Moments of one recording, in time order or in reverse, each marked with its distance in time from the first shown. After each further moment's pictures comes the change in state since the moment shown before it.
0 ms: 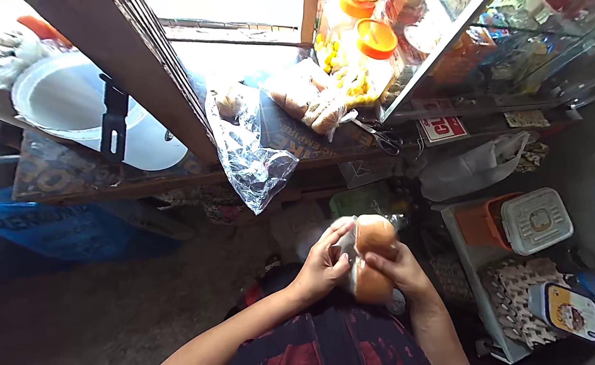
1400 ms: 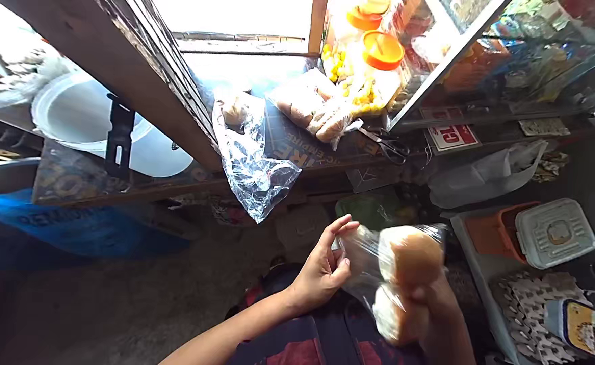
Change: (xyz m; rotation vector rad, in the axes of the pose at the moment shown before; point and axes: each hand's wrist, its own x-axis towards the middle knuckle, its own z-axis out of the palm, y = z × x) left_hand 0.013 0.017 -0.003 -0.082 -0.056 0.125; right_hand -0.003 -0.022 -0.019 0.190 -0.177 -0.311
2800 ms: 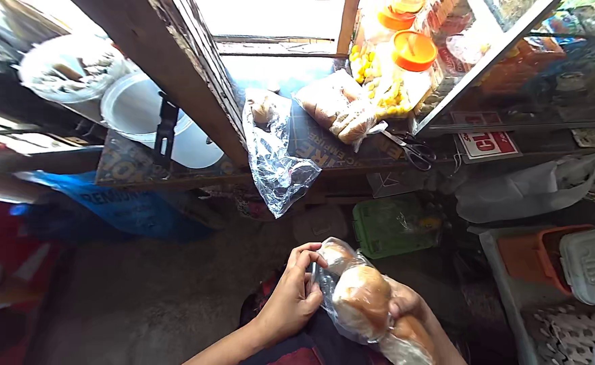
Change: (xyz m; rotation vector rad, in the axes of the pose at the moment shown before) left_hand -0.068 0.034 -0.019 0.498 0.257 -0.300; right_hand 0.017 0.045 0.015 0.615 -0.744 0.392
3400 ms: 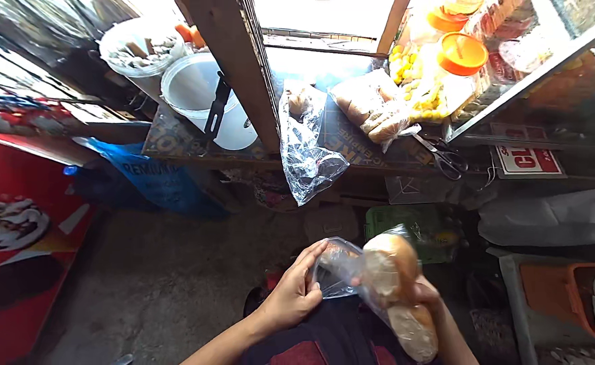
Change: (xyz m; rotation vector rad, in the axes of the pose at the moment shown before) left_hand -0.023 -0.017 -0.009 -0.140 -0.007 0.021; right_hand 0.005 -0.003 -0.008 -0.021 0.167 -0.080
